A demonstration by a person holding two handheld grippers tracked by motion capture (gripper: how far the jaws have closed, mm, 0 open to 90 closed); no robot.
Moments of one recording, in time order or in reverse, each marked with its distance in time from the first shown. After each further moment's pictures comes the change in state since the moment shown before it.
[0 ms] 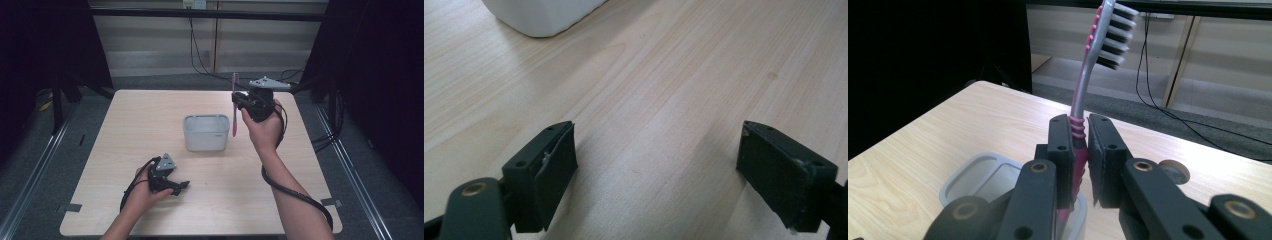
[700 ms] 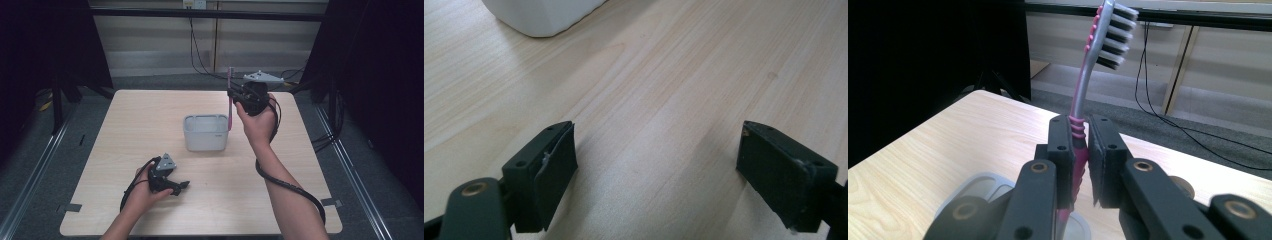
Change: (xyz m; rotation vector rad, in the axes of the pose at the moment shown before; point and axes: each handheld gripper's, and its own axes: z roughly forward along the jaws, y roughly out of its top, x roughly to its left) left arm -0.001 0.000 0.000 -0.005 0.006 -0.005; right arm 0.004 0.011 0.016 -0.019 -0.007 -0.008
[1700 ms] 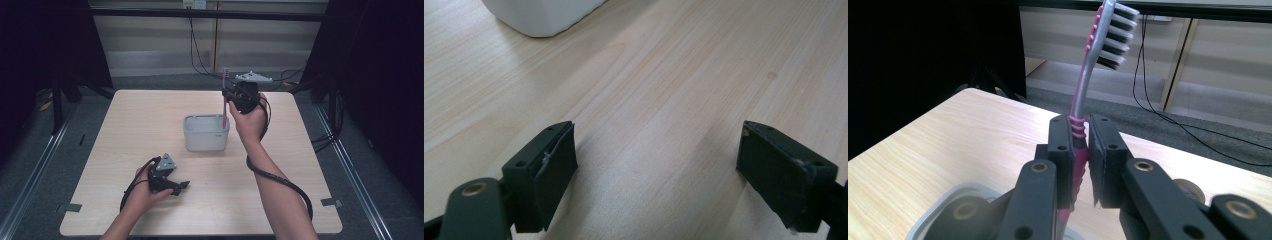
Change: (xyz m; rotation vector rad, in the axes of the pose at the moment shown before) left arm 0.000 0.000 0.000 0.005 -0.001 0.006; right arm -0.001 -0.010 0.034 0.005 -0.019 0.003
